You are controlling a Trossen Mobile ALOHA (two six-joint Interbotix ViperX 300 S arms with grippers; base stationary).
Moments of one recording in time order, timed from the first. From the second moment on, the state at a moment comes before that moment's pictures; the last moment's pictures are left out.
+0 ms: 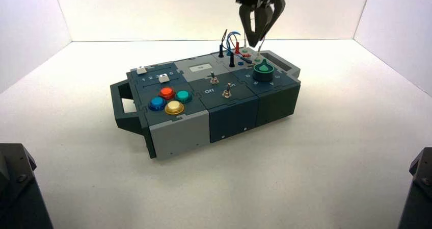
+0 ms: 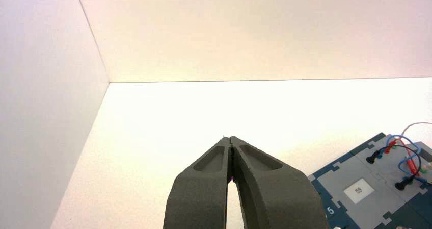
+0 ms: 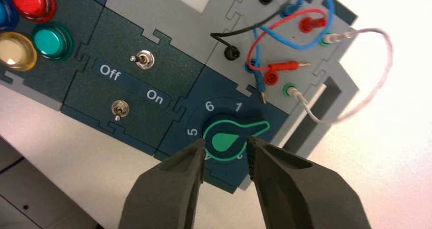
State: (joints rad) left arm -0.01 -1.00 1.15 -0.15 0.25 0.14; right arm 0.62 0.07 0.41 -0.04 0.95 -0.33
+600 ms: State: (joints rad) left arm -0.01 -1.00 1.15 -0.15 0.25 0.14; right arm 0.65 0.18 0.30 -0.15 1.04 -0.37
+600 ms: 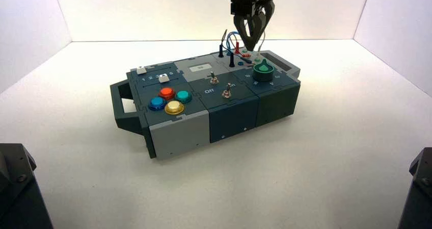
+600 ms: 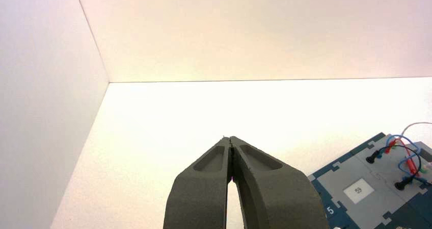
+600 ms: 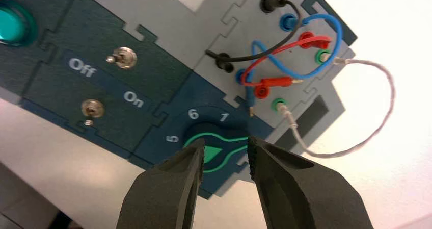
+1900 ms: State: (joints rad) left arm -0.01 -1.01 1.15 -0.15 0.25 0.14; right arm 0.71 0.38 0.11 -0.25 1.21 -0.37
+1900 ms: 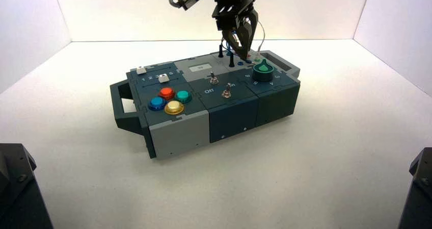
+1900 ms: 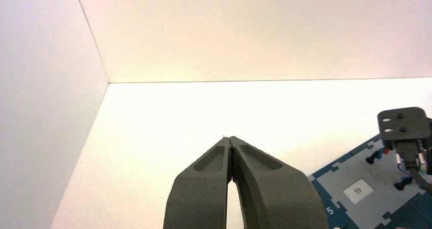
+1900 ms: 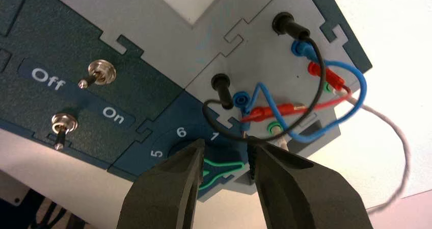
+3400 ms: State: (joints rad) left arm -0.01 -1.02 1.15 -0.15 0.25 0.14; right arm 0.74 0.45 0.07 -0.26 1.26 -0.37
